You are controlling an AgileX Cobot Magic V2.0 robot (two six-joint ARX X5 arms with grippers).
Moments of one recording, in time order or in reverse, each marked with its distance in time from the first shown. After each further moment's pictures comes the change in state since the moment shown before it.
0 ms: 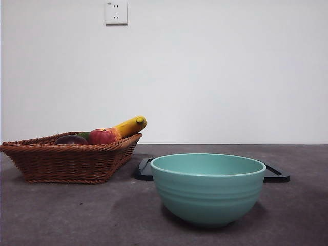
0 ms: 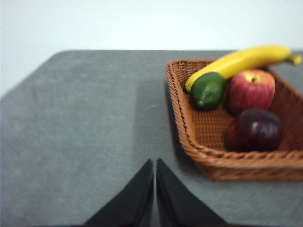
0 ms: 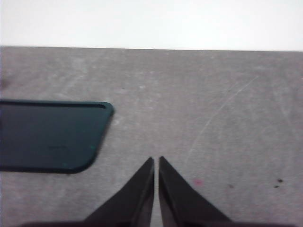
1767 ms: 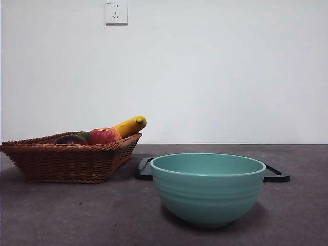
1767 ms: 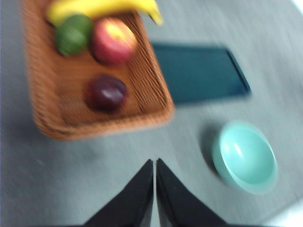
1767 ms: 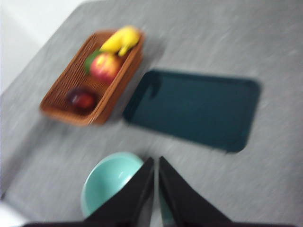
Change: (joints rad) left arm -0.056 0.764 0.916 -0.757 0.460 0.012; right arm 0.128 0.746 0.987 -0.724 -0.421 0.033
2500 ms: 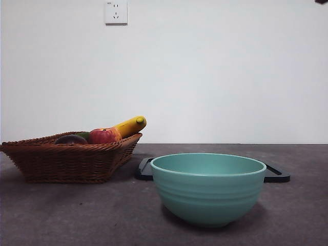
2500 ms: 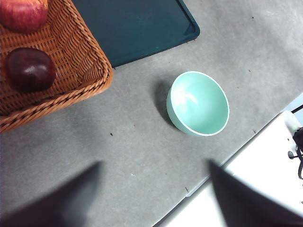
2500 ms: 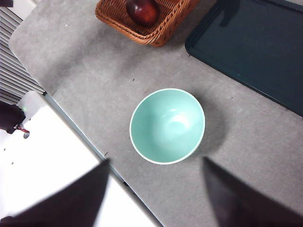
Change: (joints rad) left arm -0.169 0.115 0.116 -0.136 0.045 0.098; right arm 0.259 0.137 0.090 -0.206 -0.008 -0.135
